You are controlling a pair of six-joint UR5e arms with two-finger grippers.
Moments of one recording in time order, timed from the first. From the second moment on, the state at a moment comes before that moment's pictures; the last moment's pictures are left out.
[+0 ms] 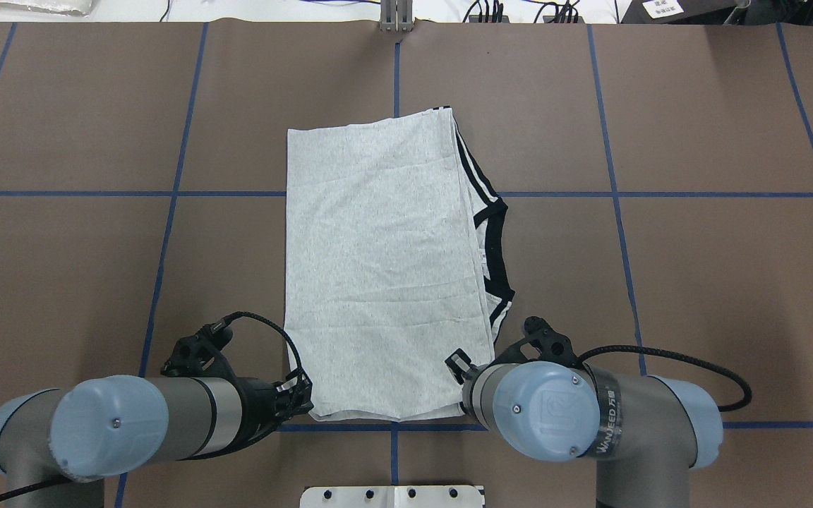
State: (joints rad) left arm -0.19 -1.80 -2.07 -2.02 -1.61 -2.12; right arm 0.17 -1.19 2.04 -1.58 1.55 2.32
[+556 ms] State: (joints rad) left arm -0.20 -1.80 -2.23 -1.93 -1.62 -2.11; right arm 0.16 -1.19 2.21 -1.75 1.56 2.36
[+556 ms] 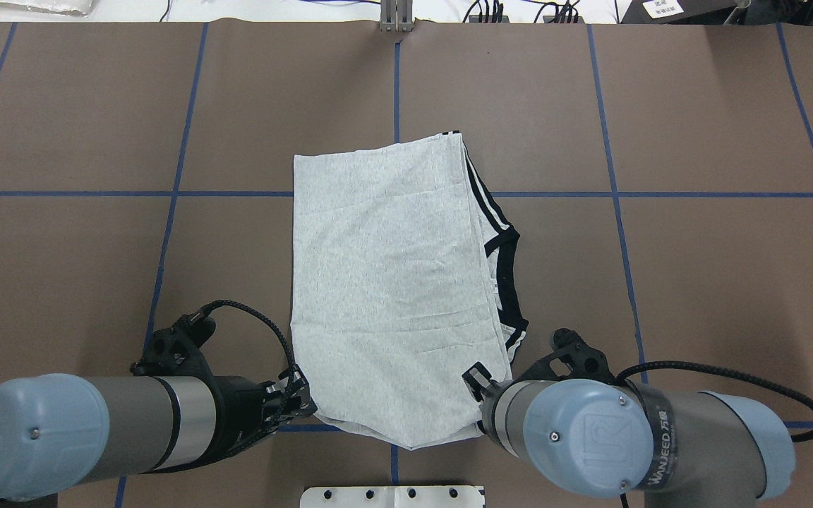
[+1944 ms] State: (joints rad) left arm -0.58 -2.03 -1.90 -1.93 -1.72 -1.74; right arm 0.65 -0.81 1.64 -1.60 1.84 1.98
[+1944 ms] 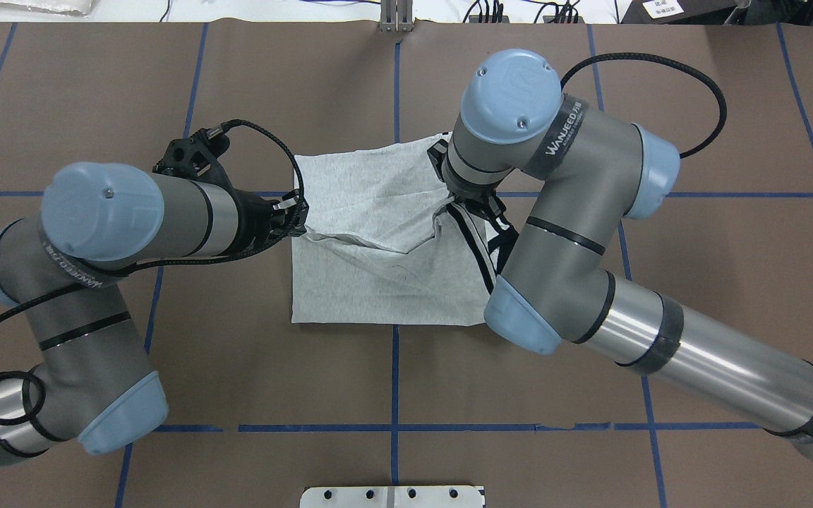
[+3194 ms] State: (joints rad) left arm -0.82 -2.26 -1.27 -2.28 -1.72 -1.60; right arm 0.80 -0.71 1.28 -1.36 1.93 1.74
